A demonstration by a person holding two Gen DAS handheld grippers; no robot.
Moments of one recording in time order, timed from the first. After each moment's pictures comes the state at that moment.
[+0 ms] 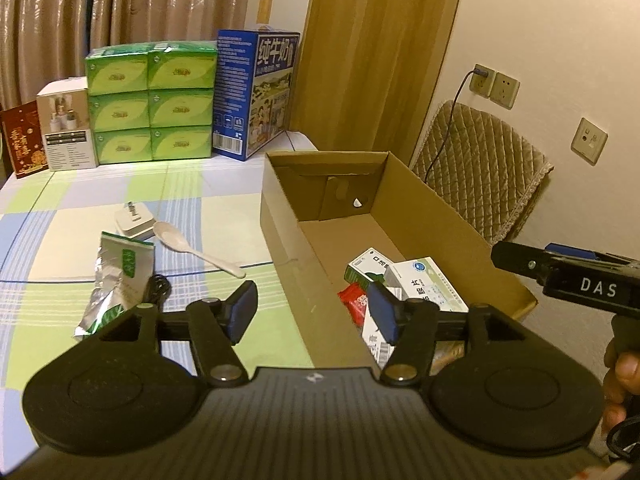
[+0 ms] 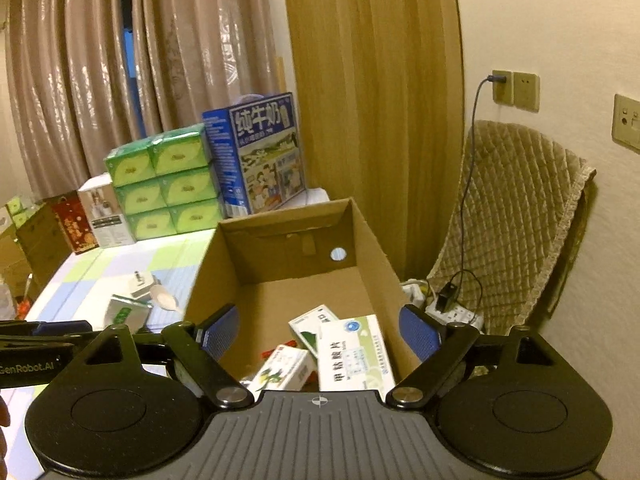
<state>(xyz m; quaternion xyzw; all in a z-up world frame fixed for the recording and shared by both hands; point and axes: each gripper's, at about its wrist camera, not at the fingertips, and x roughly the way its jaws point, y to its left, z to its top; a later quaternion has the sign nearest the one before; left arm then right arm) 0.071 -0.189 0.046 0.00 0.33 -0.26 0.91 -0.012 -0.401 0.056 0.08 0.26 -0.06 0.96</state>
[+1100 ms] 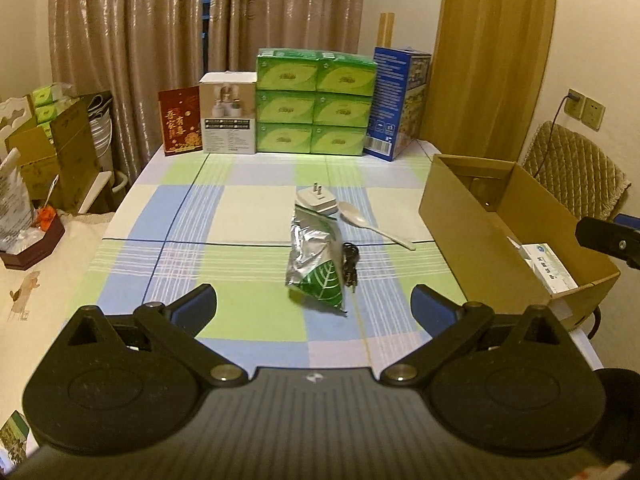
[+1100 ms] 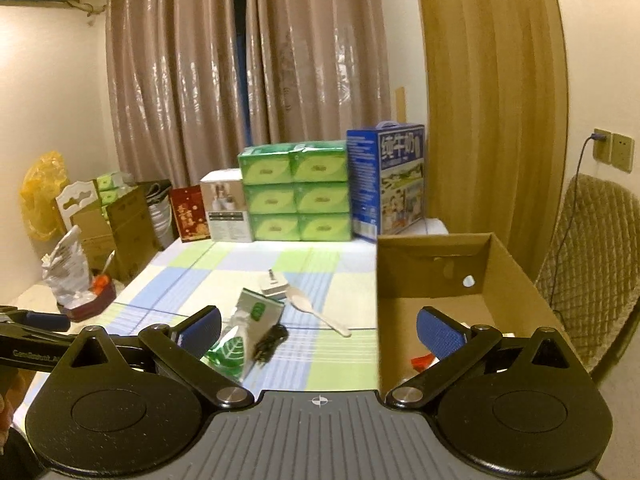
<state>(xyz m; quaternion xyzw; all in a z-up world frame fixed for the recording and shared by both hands) 0.030 -0.002 0.055 0.00 0.32 -0.12 0.94 -0.028 -0.256 0.067 0.03 0.22 0.06 0.97</state>
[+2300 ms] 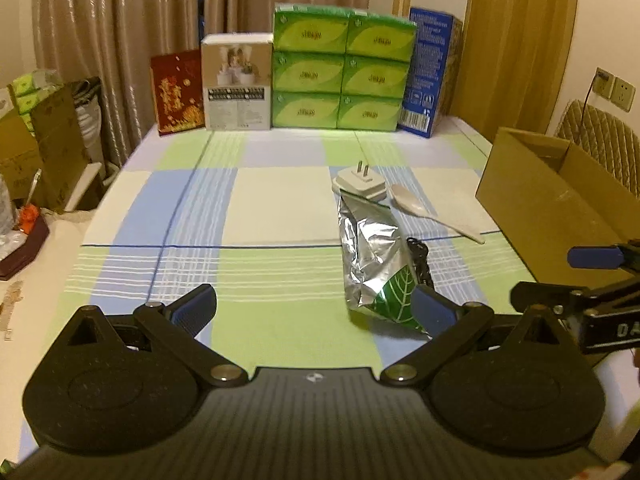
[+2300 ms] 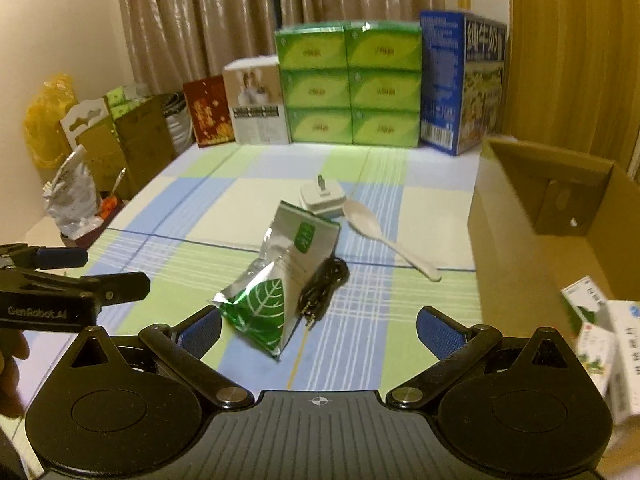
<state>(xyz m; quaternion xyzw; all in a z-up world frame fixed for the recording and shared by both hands) 0.148 0.032 -0.028 0.02 0.35 -0.13 0.93 0.112 -0.189 -0.045 0.02 0.35 0.10 0.93</state>
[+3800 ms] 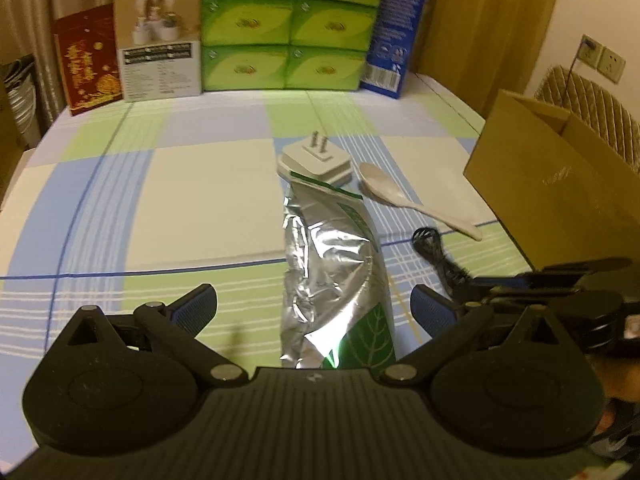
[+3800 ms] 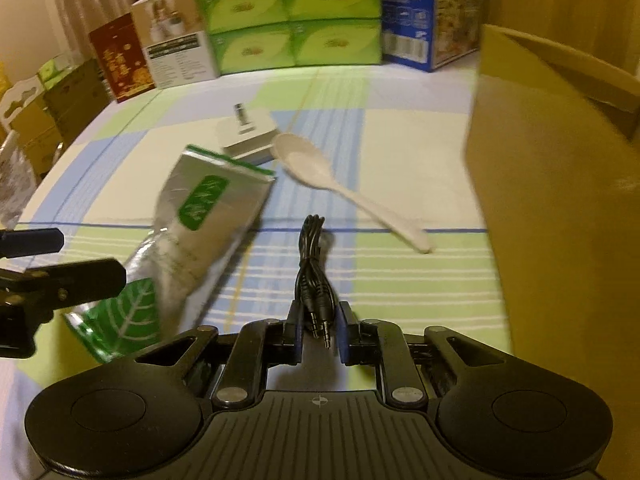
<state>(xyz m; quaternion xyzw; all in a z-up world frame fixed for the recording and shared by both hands) 0.243 -0.014 -0.076 0.03 0.40 -0.21 0.89 0.202 -0.220 -0.104 0.04 0.44 0.03 0.90</state>
